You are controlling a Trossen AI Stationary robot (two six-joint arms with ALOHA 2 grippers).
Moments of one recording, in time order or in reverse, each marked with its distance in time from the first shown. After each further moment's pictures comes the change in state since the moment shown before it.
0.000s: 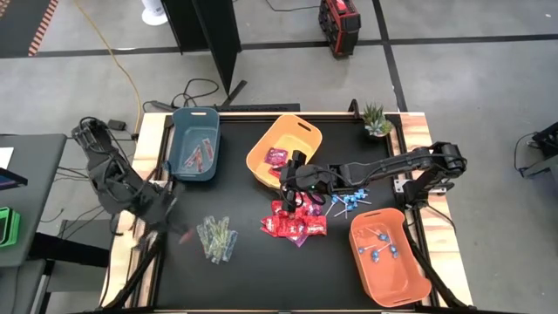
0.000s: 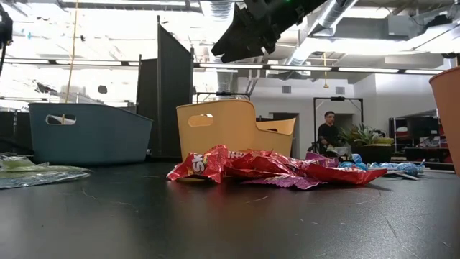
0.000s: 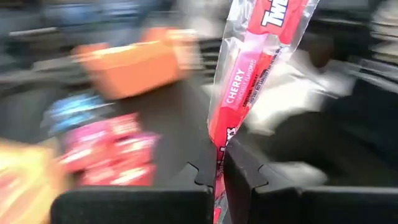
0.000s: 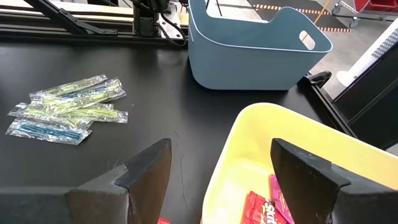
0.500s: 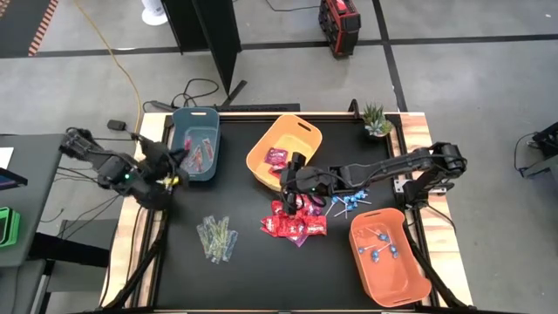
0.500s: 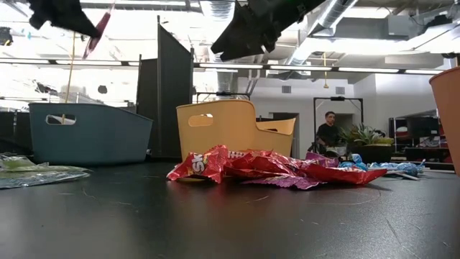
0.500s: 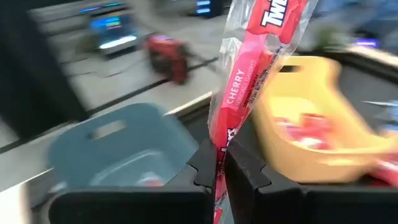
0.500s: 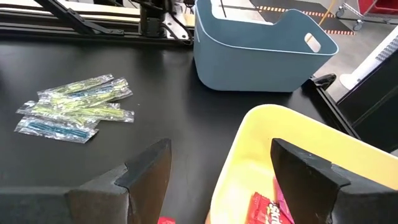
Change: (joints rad) left arm 0.308 0.035 -0.001 -0.871 -0.766 -1.113; right arm 0.019 0.000 0.000 0.001 0.000 -0.005
